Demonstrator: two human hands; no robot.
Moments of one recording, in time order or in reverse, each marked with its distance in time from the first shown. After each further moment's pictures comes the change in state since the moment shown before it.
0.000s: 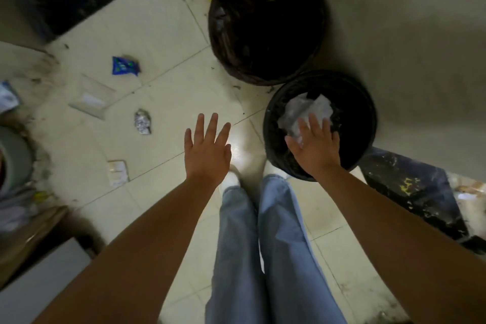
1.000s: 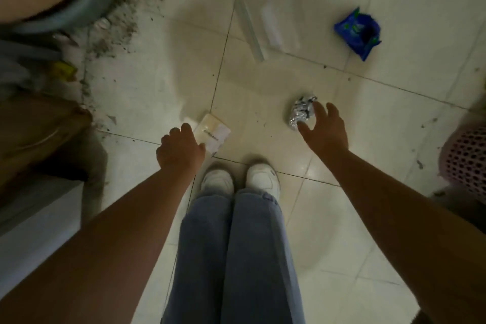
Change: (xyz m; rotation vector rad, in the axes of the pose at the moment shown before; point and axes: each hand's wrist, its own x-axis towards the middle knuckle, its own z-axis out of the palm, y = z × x) left_hand 0.072 -0.495 0.298 -0.786 -0.216 -0.716; right_hand 0.161 -0.491 0.283 -0.347 -0.006 -0.268
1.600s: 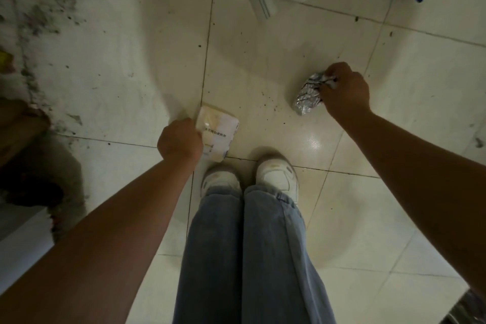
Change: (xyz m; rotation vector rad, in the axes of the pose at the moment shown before) left_hand 0.101 0.003 0.086 0.012 0.049 0.024; right_hand 0.092 0.016 0.061 0.197 0.166 0.049
